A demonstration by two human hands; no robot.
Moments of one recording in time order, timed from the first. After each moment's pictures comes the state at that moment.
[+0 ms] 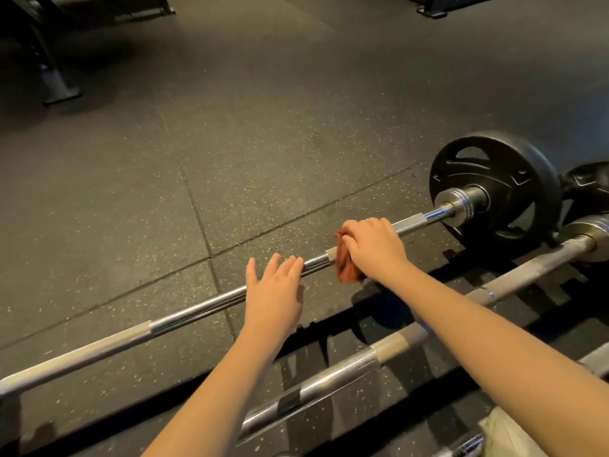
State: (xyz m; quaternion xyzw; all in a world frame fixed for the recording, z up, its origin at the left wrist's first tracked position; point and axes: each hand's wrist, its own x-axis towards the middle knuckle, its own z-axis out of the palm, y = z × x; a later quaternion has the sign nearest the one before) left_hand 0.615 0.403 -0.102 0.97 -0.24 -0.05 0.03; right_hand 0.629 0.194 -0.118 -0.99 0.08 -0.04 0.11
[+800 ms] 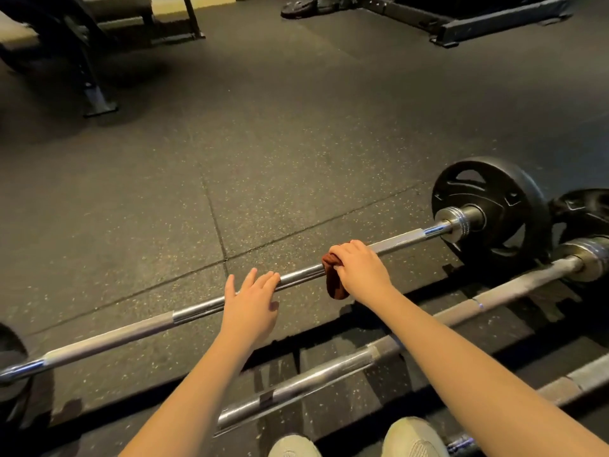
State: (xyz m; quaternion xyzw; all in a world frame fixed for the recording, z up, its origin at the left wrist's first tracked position) left_hand 0.608 0.454 -0.088 0.98 -0.19 -0.10 0.02; right_hand 0.607 0.229 -0.112 -0.99 0.00 -0.02 0.16
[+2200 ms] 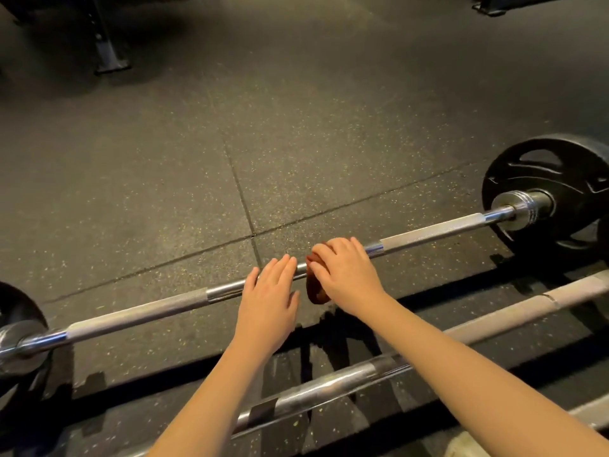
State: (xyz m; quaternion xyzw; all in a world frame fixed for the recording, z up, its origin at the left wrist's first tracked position) left_hand 0.606 0.507 -0.124 0.97 -0.22 -0.02 0.14; right_hand 0.614 0.337 -0.124 -0.98 -0.05 -0.04 0.17
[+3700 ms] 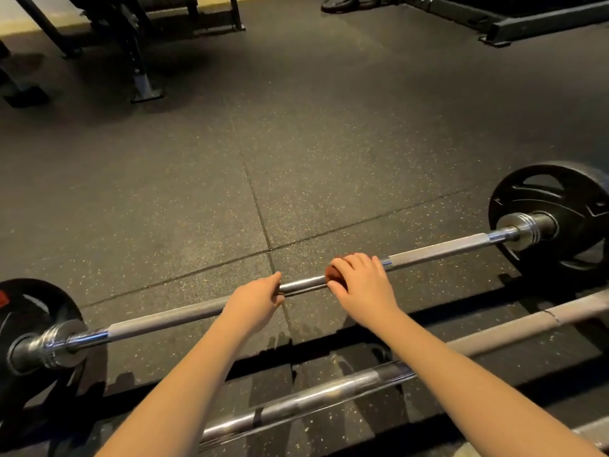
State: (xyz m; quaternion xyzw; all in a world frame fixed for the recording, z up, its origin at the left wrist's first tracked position) left_hand 0.639 0.547 -0.096 0.97 -0.18 -0.17 0.10; right_hand 0.600 0.332 -0.111 -0.99 -0.03 -0.01 0.14
